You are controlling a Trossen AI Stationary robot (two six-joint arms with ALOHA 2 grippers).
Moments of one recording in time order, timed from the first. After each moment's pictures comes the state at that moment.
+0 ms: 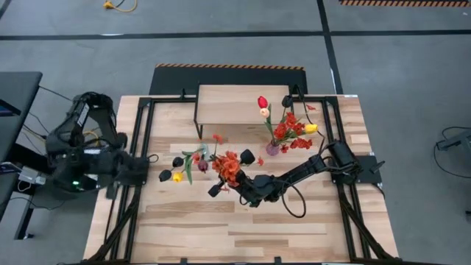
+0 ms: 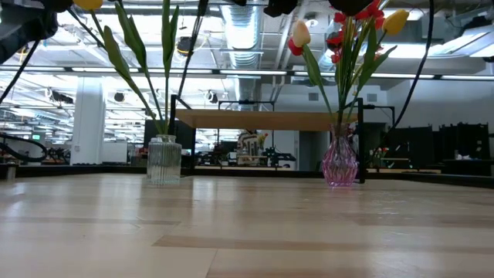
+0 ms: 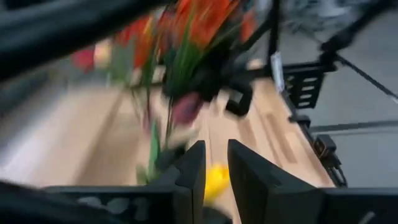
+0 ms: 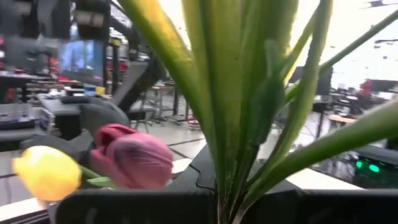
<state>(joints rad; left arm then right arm) -1.37 0.87 1.24 -1.37 -1.21 -0.90 0.37 2.11 1.37 1.13 1.02 -0.46</state>
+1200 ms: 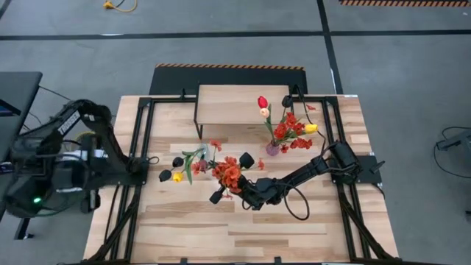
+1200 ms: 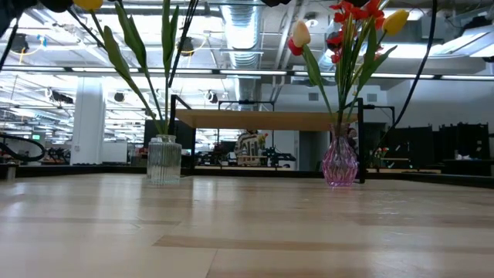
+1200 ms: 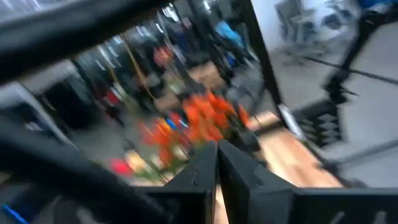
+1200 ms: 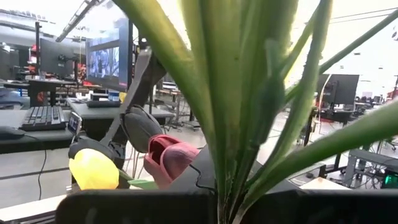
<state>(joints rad) -1.55 1.15 1.66 -1.53 -1.52 -0.63 0.40 2.09 1.37 1.12 0.96 -0.46</state>
